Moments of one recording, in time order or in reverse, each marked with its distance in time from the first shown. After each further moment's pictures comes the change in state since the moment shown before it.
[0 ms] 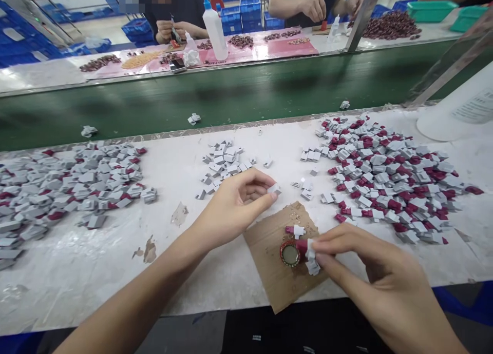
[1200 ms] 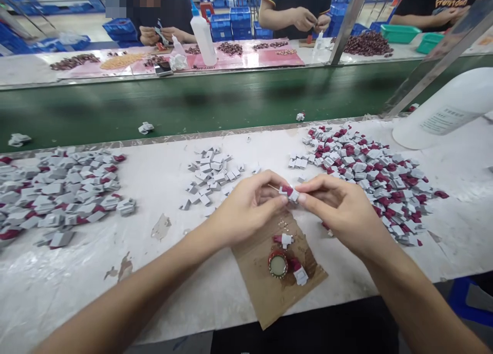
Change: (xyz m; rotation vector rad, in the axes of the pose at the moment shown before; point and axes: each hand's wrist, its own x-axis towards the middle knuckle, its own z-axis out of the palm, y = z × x) left_hand 0.028 0.015 0.025 -0.109 -0.189 0.115; right_hand 0.089 0.006 -0.014 0.143 -0.031 0.102
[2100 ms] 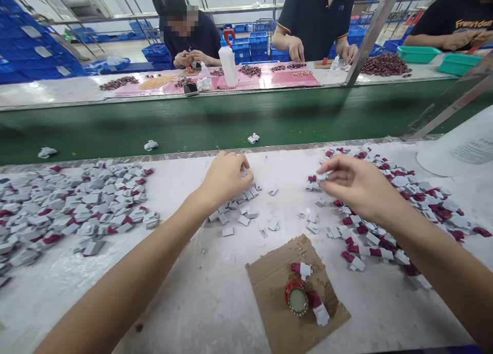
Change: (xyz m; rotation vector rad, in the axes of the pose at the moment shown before) left_hand 0.056 -0.014 -0.110 0.957 0.382 -0.125; right_hand 0.089 -0.010 -0.027 -0.439 -0.041 -0.007
